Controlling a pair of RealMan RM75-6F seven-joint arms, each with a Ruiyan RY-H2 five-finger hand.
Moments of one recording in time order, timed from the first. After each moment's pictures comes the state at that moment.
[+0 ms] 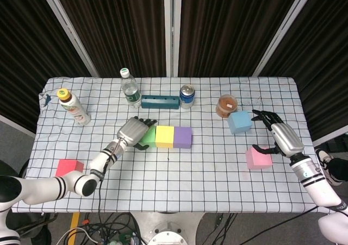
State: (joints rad) left arm -1.02 -1.52 -0.09 -1.41 0.91 0.76 0.51; right arm 0.50 -1.03 0.12 -1.59 -1.45 1.04 0.46
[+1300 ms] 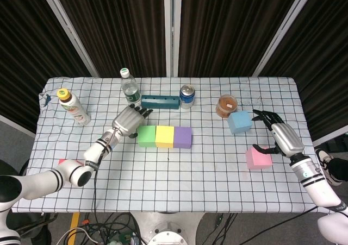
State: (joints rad) left arm -1.03 -1.53 -0.09 -1.22 1.10 0.72 0.39; right arm 0.50 -1.03 0.13 -1.60 -1.43 1.04 0.44
